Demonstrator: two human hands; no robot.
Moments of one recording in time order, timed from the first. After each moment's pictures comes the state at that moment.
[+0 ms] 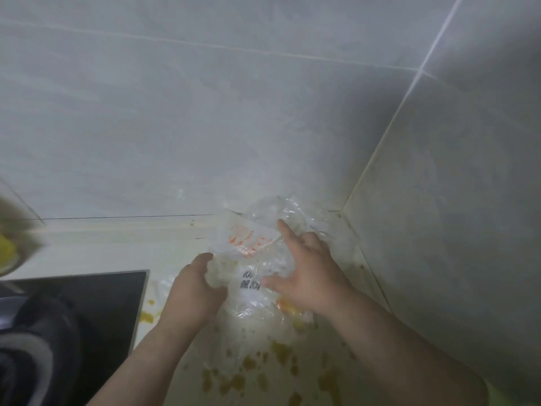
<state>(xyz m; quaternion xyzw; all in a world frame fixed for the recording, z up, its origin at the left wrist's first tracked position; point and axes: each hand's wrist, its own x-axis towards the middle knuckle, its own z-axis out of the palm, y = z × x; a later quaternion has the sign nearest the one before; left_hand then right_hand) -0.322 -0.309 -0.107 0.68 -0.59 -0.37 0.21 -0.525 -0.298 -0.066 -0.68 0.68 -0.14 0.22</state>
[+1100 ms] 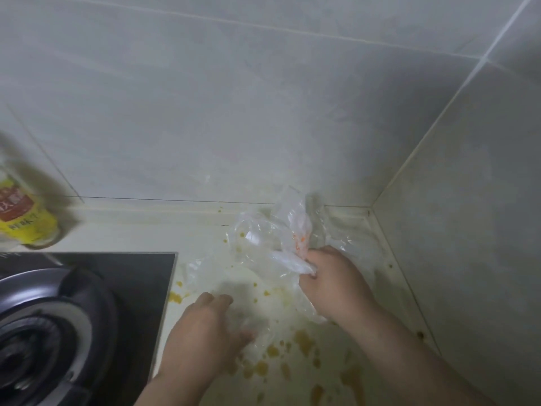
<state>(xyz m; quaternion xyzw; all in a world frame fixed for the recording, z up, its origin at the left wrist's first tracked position) -0.299 -0.243 -0.112 0.69 -0.66 -0.28 0.08 -0.507 -0.284 -0.075 -0.66 0.70 -0.14 0.21</state>
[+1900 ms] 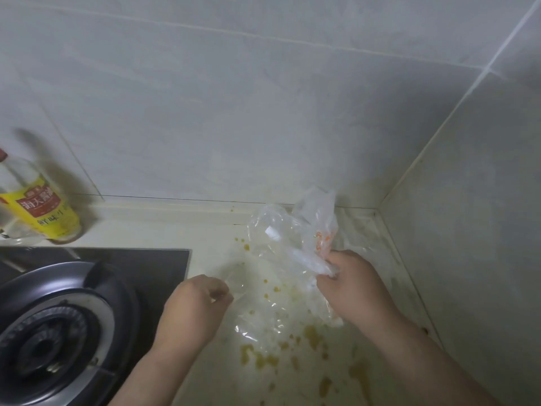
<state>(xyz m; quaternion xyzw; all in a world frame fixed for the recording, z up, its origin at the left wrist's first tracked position) -0.263 -0.259 -0.106 0.69 -0.63 -0.26 0.24 -0.507 -0.266 -0.062 -0.63 0.72 -0.18 0.22</state>
